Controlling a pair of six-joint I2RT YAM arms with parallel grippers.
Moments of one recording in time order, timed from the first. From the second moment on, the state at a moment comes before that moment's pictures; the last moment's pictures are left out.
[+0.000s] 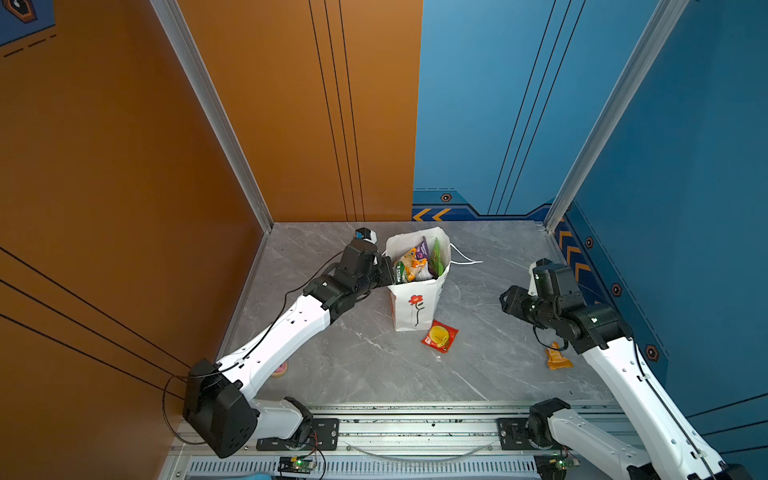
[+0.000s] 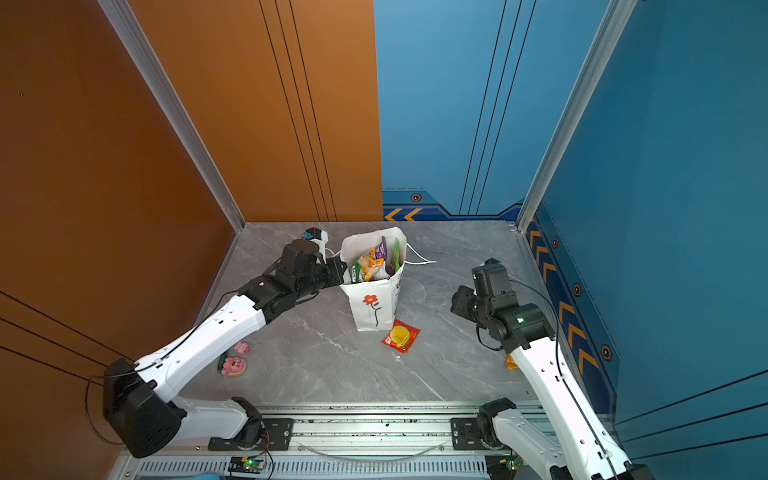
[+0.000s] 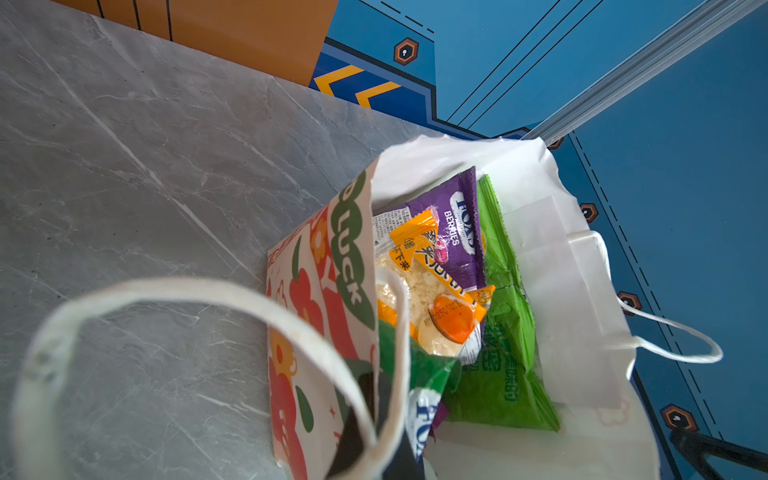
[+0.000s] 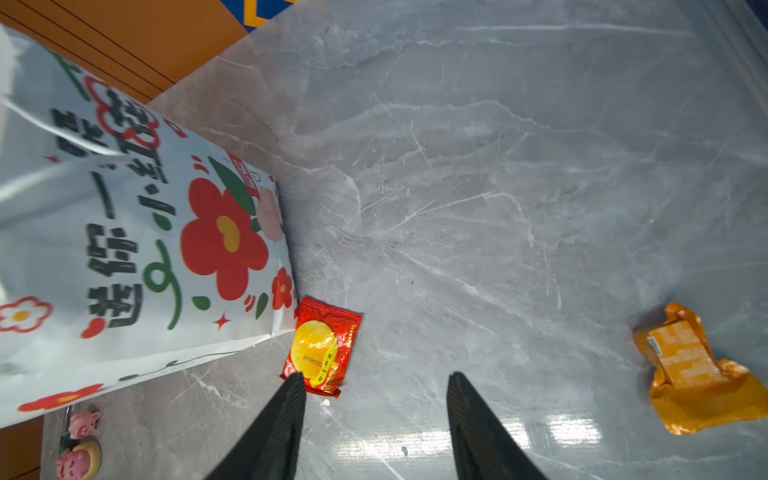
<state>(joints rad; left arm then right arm) -0.59 1.33 1.17 -0.37 -0.05 -0.67 0.28 0.94 1.02 -0.94 0.03 0.65</state>
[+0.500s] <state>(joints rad) -0.59 1.33 1.17 -0.37 -0.05 -0.67 0.37 0.89 0.59 -0.65 -0.09 0.95</state>
